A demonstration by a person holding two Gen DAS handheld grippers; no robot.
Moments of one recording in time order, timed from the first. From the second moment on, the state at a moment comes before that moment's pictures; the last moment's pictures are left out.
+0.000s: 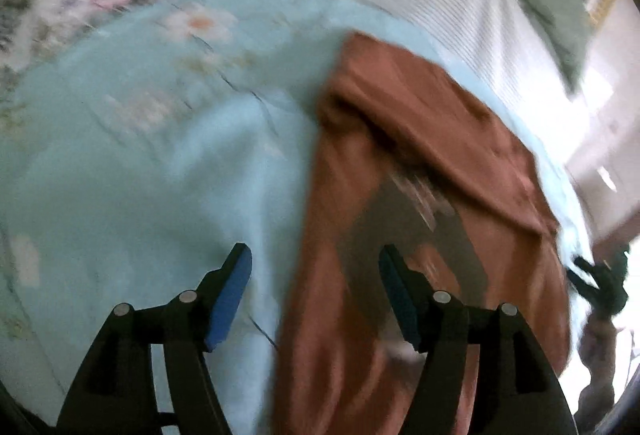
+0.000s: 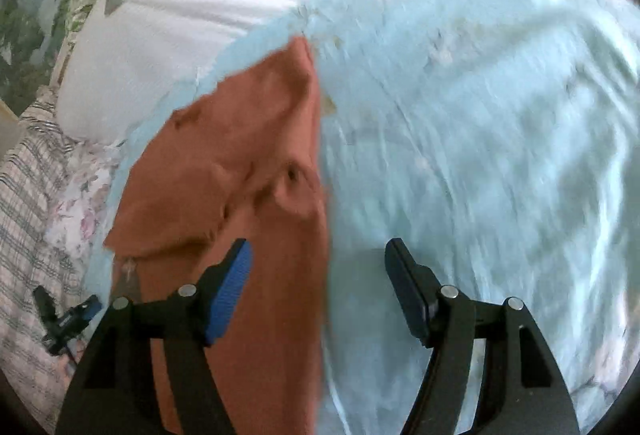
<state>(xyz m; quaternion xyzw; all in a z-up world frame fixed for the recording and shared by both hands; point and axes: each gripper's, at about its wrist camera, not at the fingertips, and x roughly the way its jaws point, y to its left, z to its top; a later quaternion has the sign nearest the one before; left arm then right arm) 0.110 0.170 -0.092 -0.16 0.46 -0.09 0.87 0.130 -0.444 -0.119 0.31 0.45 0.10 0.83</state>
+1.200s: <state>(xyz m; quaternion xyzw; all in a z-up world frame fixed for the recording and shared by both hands) 0.227 0.144 -0.099 -0.08 0.43 0.04 0.90 0.249 -0.385 -0.052 0.19 0.39 0.09 0.90</state>
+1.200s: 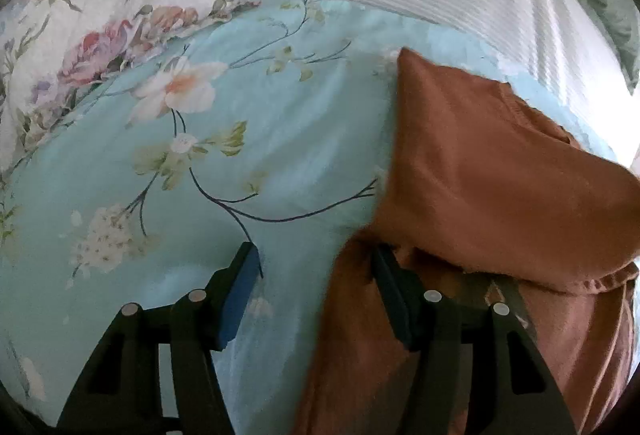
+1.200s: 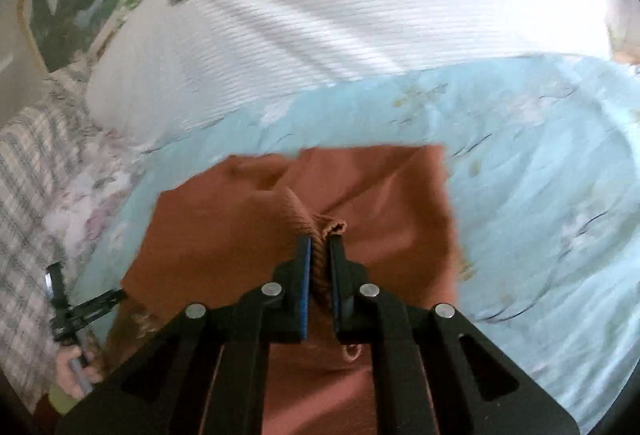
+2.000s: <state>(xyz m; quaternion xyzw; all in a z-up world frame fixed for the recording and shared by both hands) 0.127 0.179 -0.091 -0.11 0.47 -0.07 0.87 0.134 -0.435 -0.113 0.27 0.47 0.11 0.83</state>
